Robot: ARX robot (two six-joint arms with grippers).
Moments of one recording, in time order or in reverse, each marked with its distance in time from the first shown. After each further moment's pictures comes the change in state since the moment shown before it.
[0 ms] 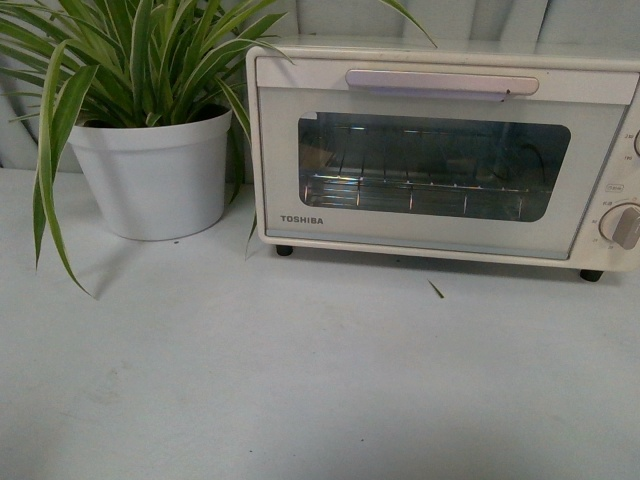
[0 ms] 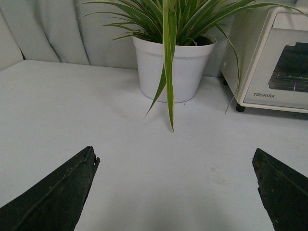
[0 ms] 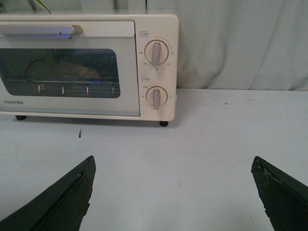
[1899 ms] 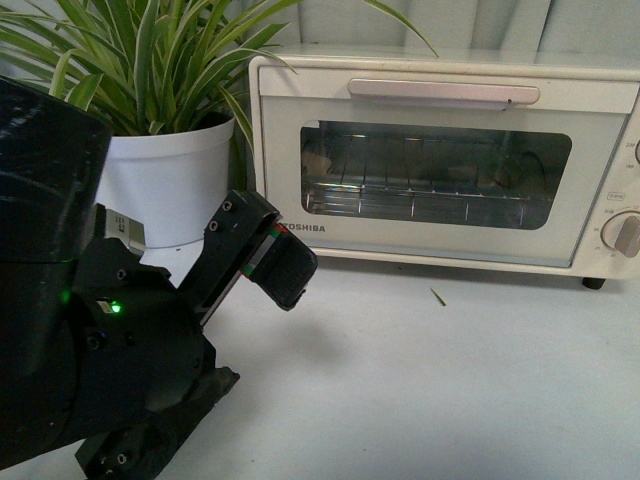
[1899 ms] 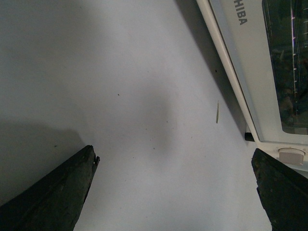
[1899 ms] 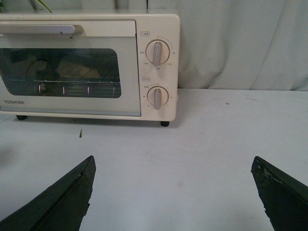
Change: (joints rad) left arm -0.499 1.619 0.615 0.531 -0.021 -1.115; right arm 0.000 0.000 0.000 0.000 0.000 0.000
